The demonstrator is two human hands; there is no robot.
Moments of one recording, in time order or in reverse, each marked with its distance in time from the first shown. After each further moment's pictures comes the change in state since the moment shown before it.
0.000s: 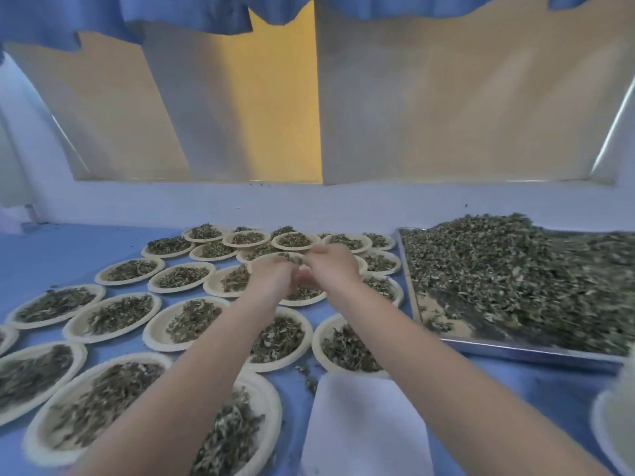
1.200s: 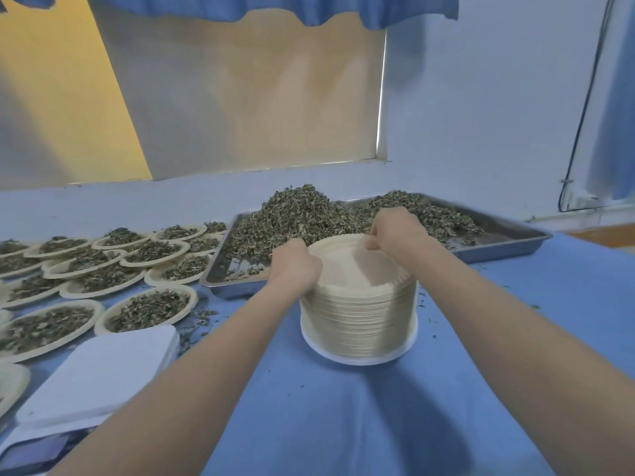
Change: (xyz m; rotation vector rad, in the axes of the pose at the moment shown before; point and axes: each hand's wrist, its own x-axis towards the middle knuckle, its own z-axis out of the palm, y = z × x) left_hand -0.175 -0.003 0.314 0.688 -0.286 0.356; right_hand -0.139 0.139 -0.388 -1.003 0.287 0.186
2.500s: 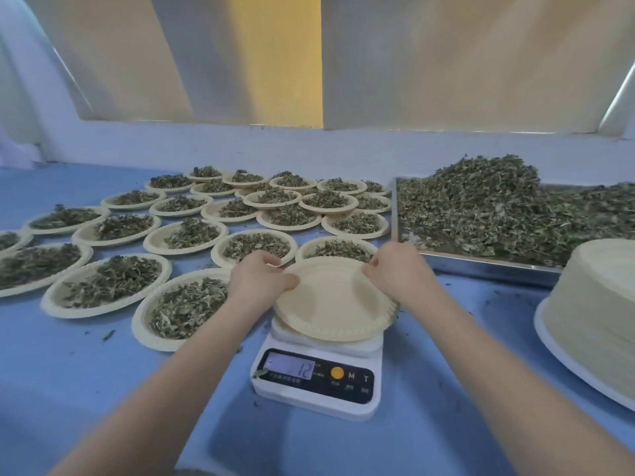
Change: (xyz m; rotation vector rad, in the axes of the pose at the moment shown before) left_hand -0.058 -0.280 -0.170 -0.216 0.311 -0.467; right_hand -0.042 -0.267 0.150 0.138 -0.170 -0.325
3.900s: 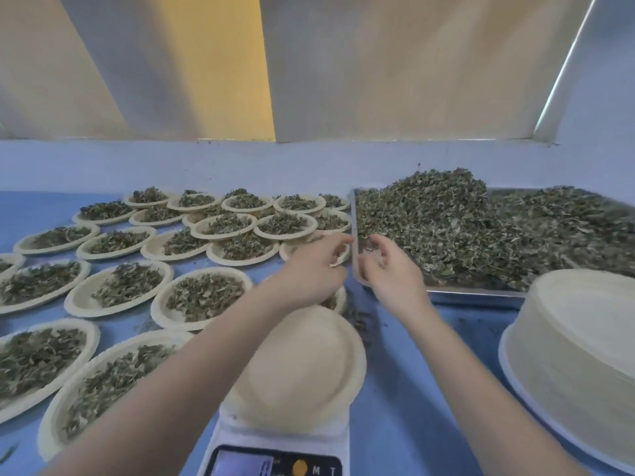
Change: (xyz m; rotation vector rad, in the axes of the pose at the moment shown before) left_hand 0.022 0.120 0.055 0.157 -0.464 0.591; right_hand 0.039 0.045 -0.017 0.616 0.300 0.010
